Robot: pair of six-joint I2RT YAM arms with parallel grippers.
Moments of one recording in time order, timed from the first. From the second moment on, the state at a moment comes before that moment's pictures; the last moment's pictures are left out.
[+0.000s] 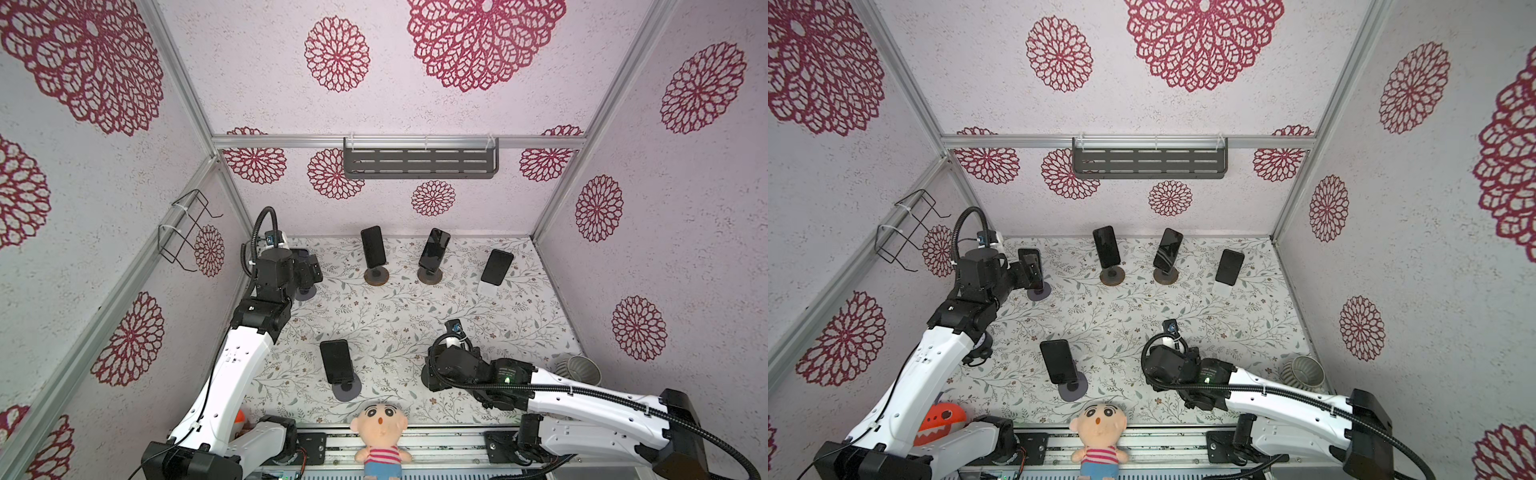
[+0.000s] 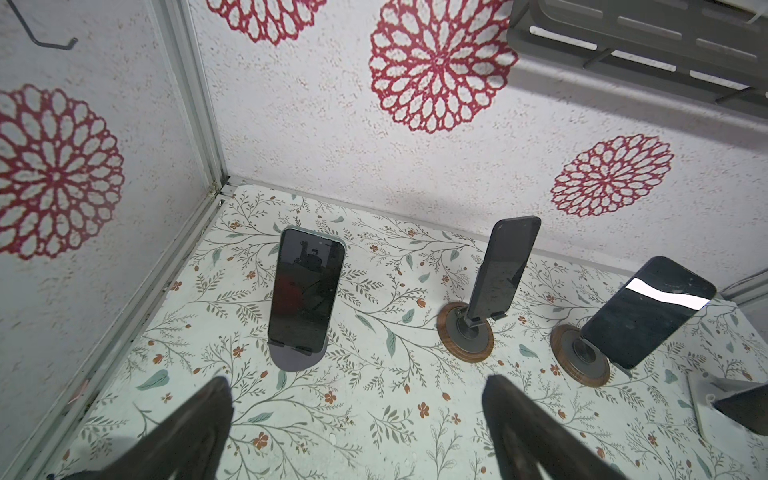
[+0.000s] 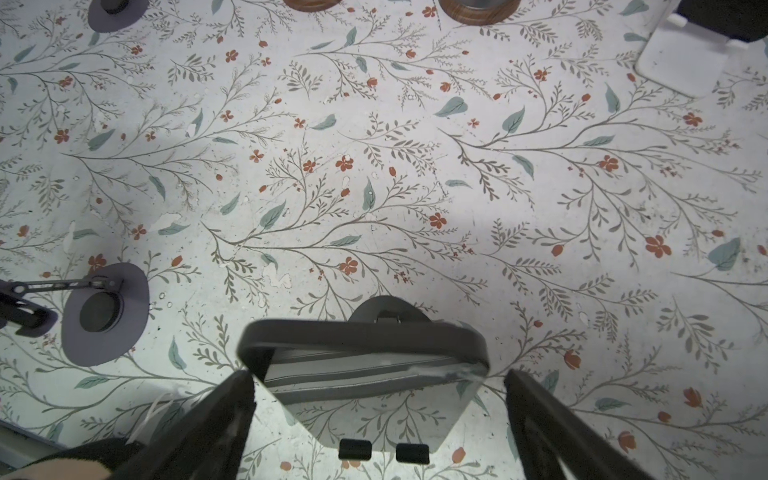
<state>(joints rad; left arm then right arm) -0.18 1.13 1.10 -0.40 -0.24 -0.30 1.19 1.03 0.73 -0.68 0.52 0.83</state>
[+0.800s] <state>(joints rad) -0.18 1.14 1.10 -0.39 -0.21 -0.32 1.17 1.02 0.66 -0.59 0.51 0.84</state>
